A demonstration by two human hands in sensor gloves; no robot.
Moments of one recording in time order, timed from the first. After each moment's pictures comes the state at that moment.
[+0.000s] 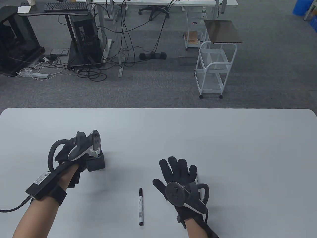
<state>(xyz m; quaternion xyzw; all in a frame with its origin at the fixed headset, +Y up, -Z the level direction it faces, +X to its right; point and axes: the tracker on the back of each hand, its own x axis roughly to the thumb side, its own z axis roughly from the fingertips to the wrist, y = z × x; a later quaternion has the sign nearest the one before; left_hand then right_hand) -0.276 -0.628 -0.424 -0.04 0.09 -0.17 0.98 0.059 -0.669 -0.293 0.15 -0.09 0.98 0.10</state>
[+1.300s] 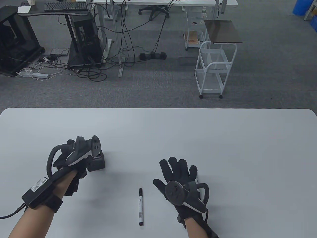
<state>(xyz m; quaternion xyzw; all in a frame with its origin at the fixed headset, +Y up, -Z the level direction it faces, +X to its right) -0.267 -0.618 -0.391 -0.09 0.05 -0.15 0.98 0.059 -0.669 -0.294 0.15 -0.08 0.98 0.09</state>
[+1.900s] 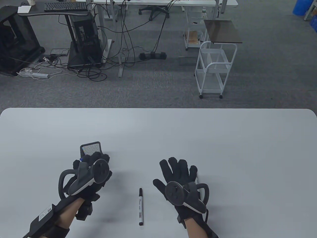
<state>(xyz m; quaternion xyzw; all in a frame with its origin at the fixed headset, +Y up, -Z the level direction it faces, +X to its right) -0.228 -0.641 -0.322 -0.04 -0.03 -0.03 1.00 0.058 -0.669 -0.294 0.15 -0.08 0.98 0.09</state>
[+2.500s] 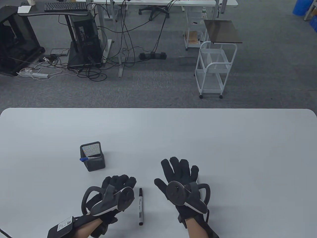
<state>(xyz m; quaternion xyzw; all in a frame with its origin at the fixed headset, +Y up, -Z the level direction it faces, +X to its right) -0.155 -0.690 -0.278 -0.06 -0.18 -0.07 0.98 0.061 -0.669 -0.294 0.14 -0.09 0.98 0.09</state>
